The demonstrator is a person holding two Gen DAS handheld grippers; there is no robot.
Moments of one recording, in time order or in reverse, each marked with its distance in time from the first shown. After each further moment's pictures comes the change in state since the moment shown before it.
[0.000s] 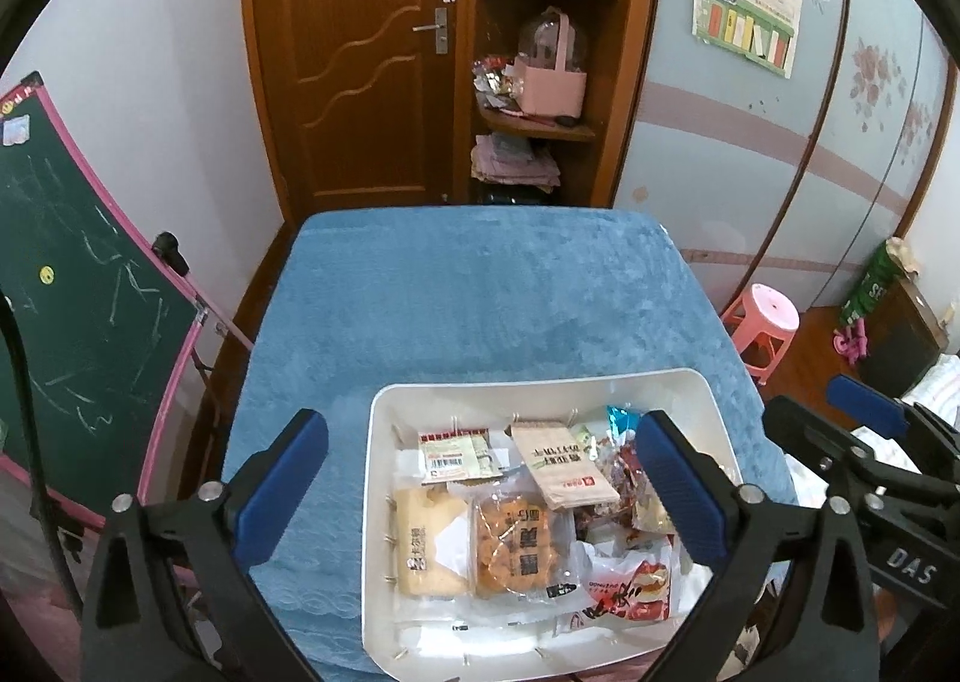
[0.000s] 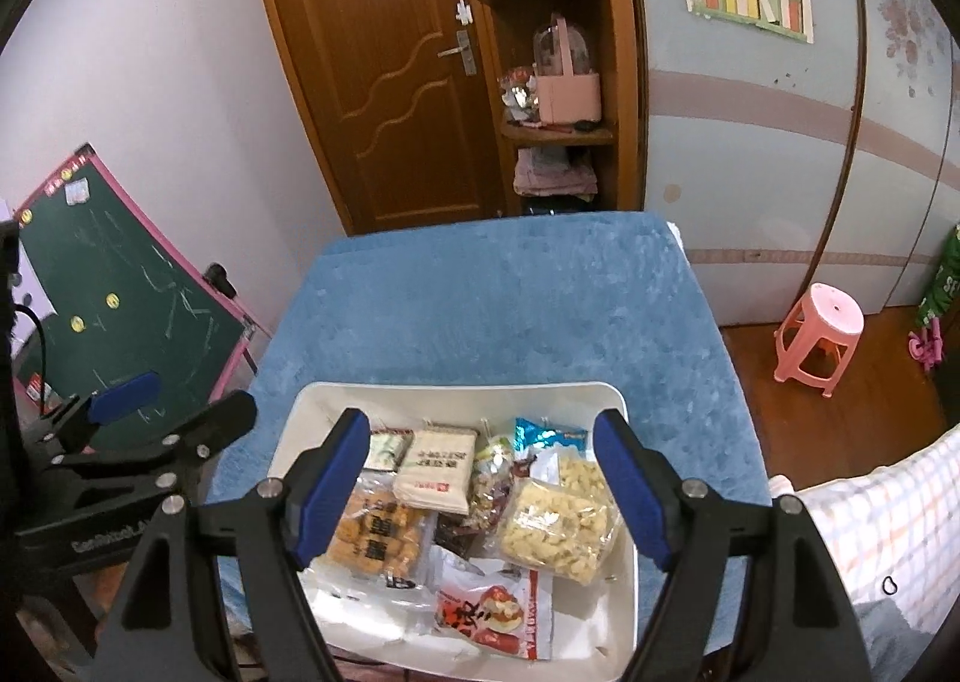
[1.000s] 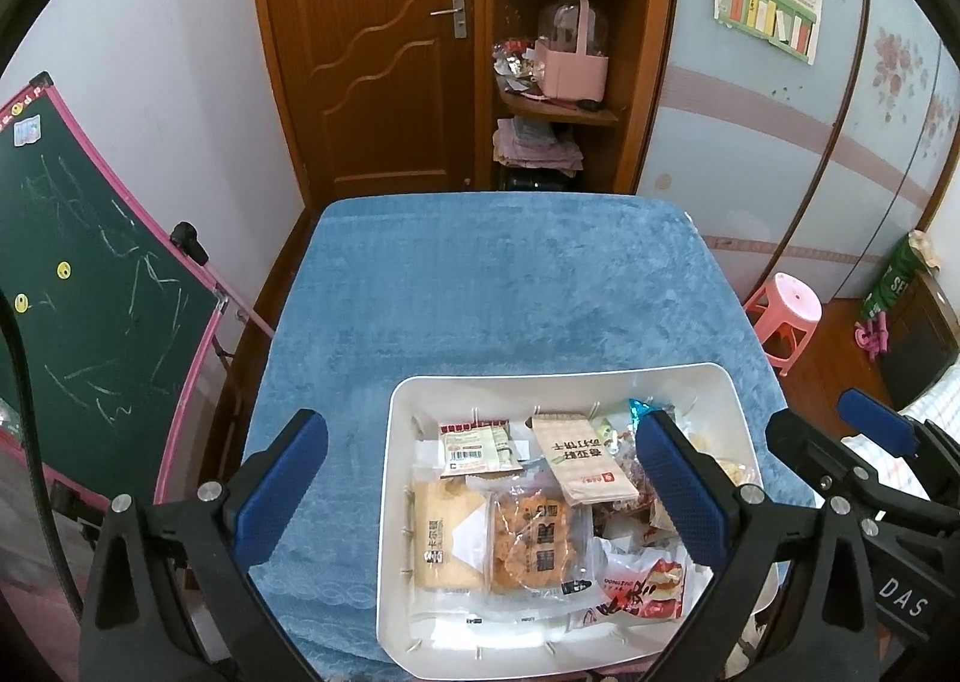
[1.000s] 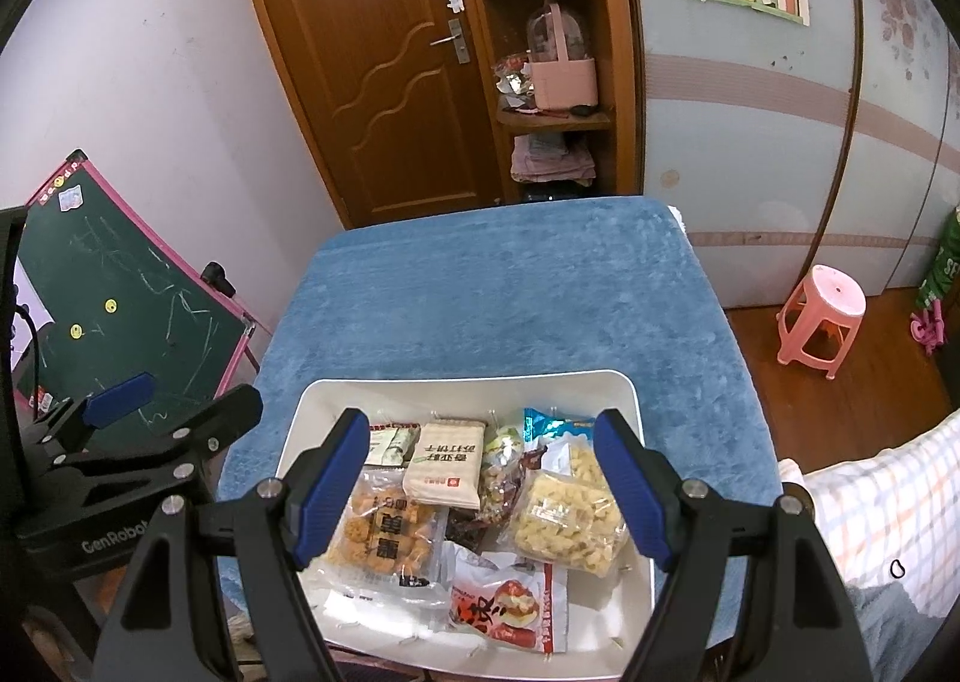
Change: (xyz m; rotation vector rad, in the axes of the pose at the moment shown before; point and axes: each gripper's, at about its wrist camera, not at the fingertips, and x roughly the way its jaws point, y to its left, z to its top) left arm 0.007 -0.001 0.009 -0.011 0.057 0.055; right arm 0.012 0.004 -0.002 0.028 0.038 -0.005
